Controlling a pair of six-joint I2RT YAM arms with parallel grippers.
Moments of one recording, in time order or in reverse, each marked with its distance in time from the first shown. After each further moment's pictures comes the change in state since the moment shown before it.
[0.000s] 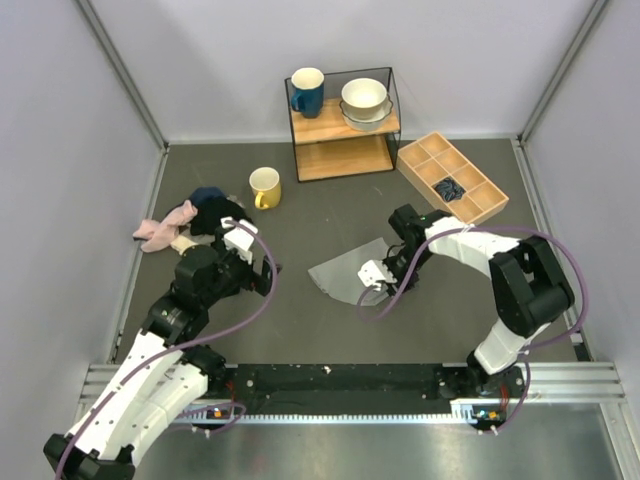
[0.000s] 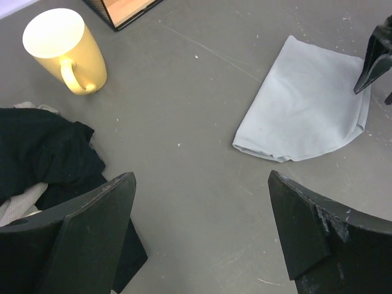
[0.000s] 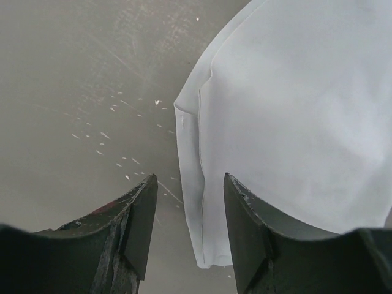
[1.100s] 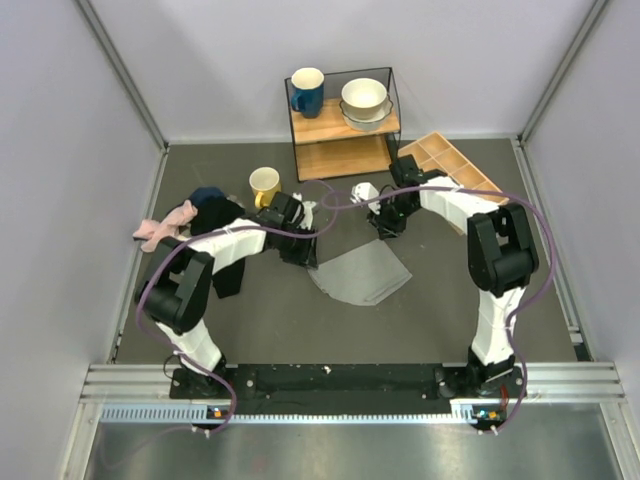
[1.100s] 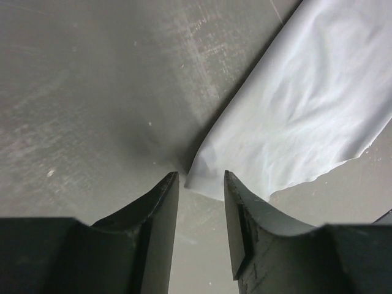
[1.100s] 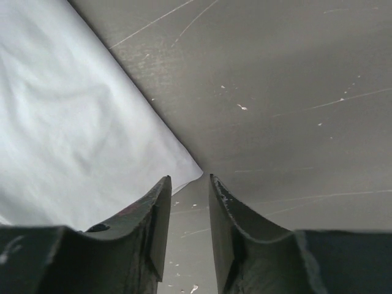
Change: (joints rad) left arm -0.034 1.138 0.433 -0.028 0.207 -0.314; right arm -0.138 0.335 0.446 0.173 0.092 0.671
